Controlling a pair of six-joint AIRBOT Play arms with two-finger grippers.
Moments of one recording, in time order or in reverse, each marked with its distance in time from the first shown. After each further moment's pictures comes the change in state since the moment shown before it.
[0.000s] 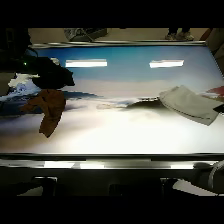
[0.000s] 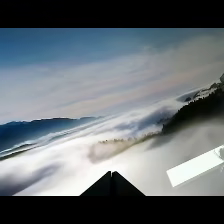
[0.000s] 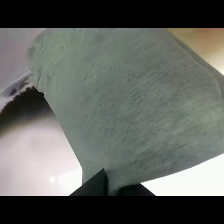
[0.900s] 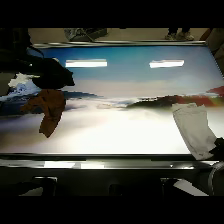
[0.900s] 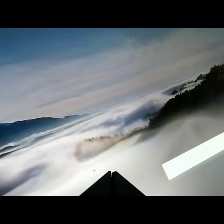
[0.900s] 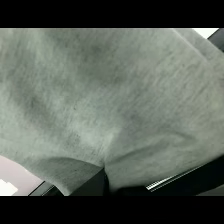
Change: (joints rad) left arm -0.055 0.000 0.000 -0.004 -0.001 0.000; right arm -0.171 0.118 -0.447 -0.400 -0.022 0.204
